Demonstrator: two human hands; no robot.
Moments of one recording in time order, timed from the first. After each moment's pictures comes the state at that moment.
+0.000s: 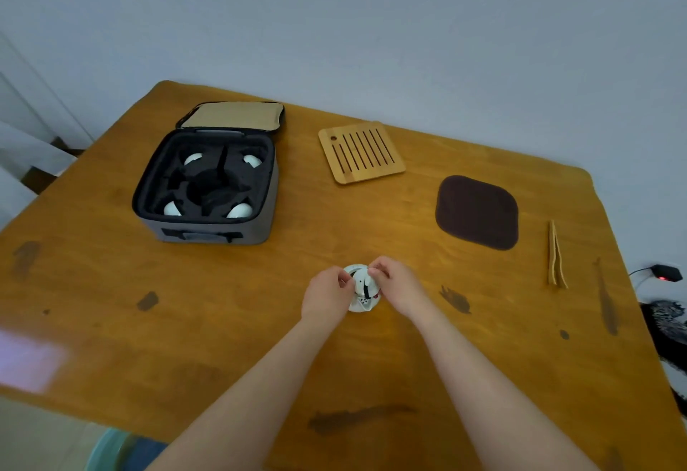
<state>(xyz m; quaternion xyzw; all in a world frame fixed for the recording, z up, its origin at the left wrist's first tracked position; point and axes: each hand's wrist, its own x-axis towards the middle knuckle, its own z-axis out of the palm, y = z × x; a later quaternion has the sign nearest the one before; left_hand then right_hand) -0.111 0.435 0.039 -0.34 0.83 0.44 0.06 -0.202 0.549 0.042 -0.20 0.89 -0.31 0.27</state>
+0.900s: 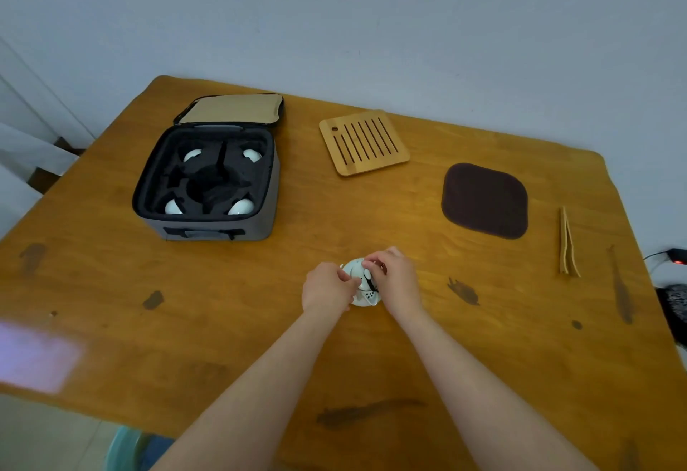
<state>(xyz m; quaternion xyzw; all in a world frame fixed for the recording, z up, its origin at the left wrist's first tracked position) -0.118 0.429 0.040 -0.42 0.77 0.47 0.10 -0.190 0.536 0.017 -0.20 0.90 -0.37 0.13</state>
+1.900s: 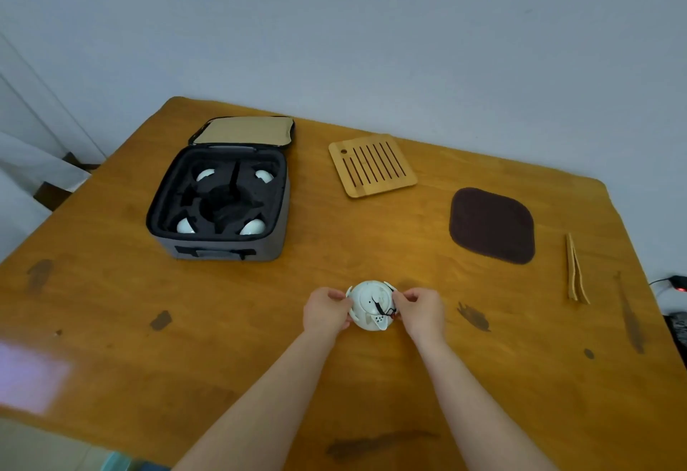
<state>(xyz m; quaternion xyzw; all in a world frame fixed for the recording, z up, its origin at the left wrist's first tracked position) -0.111 0.412 0.020 -0.50 0.63 0.59 0.04 -0.189 0.550 0.007 0.02 0.91 -0.38 0.19</state>
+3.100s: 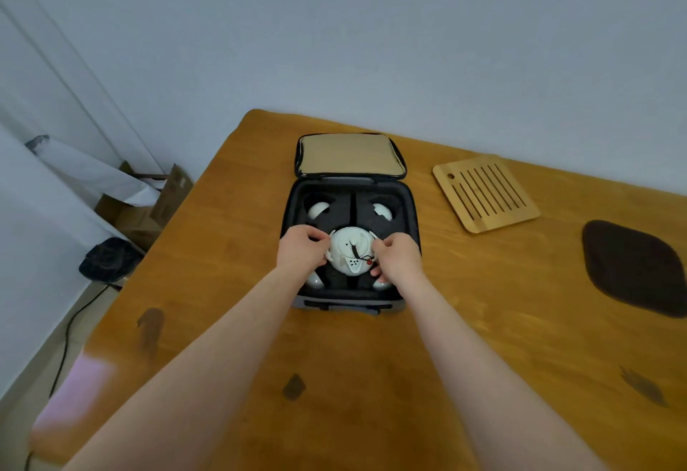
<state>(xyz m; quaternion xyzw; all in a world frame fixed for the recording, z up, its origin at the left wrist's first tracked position) -0.111 0.081 0.061 -0.42 0.74 0.53 -0.03 -0.184 0.223 0.076 -0.04 0.87 -0.41 0.27</state>
